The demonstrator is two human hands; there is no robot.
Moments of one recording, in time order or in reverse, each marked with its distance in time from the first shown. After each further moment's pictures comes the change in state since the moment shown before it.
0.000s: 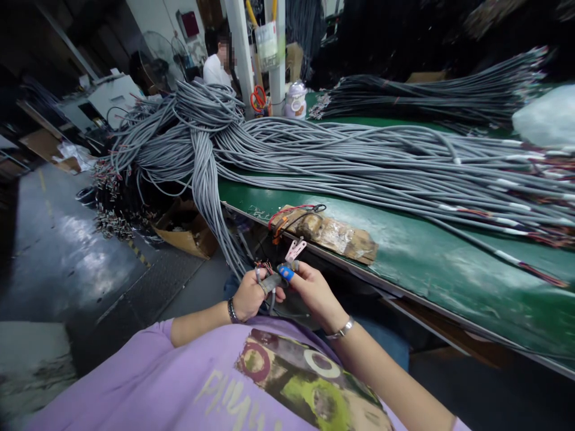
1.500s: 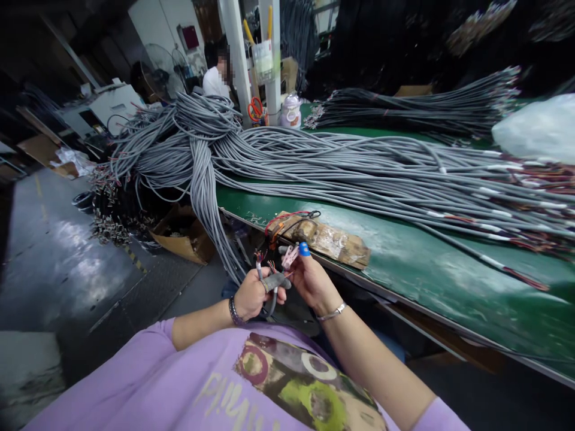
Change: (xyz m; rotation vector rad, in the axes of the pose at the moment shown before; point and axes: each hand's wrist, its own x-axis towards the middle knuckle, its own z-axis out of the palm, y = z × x) left_hand 0.011 0.018 0.014 -0.127 -0.044 -0.072; right_hand 0.035 -0.006 -0.007 0.488 -0.006 0.061
